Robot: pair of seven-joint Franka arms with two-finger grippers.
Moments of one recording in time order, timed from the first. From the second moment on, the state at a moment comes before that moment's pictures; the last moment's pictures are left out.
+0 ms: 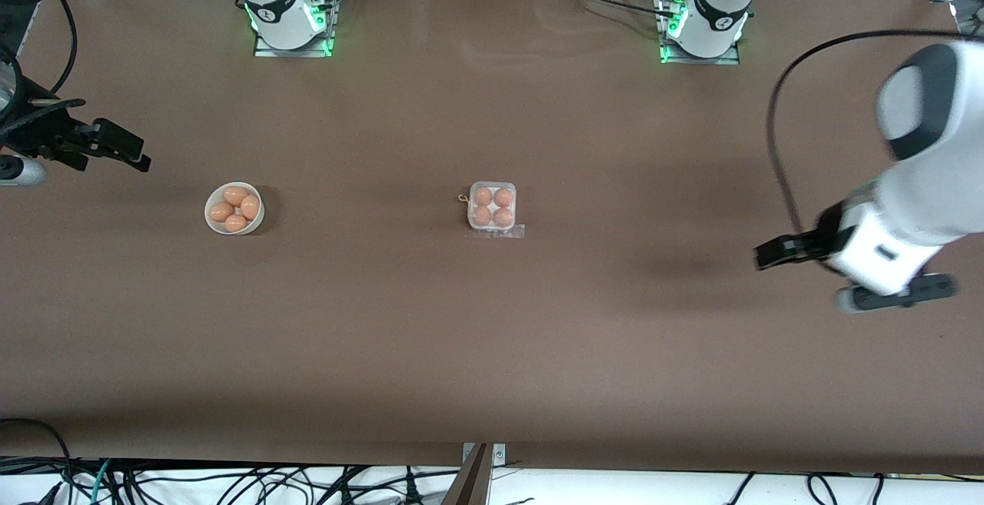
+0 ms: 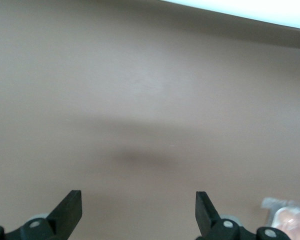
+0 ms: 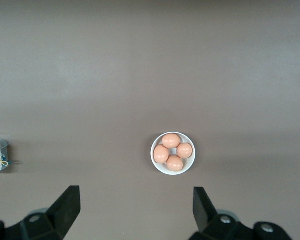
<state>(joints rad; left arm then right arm) -0.10 0.42 0.05 -1.22 -0.08 1.64 -0.20 0.02 0.06 -0.03 -1.61 0.05 1.68 0.02</state>
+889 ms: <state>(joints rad) -0.03 0.12 0.08 -1.55 -0.01 1.59 0.01 0.02 0.06 -0.03 -1.61 0.05 1.68 0.02</state>
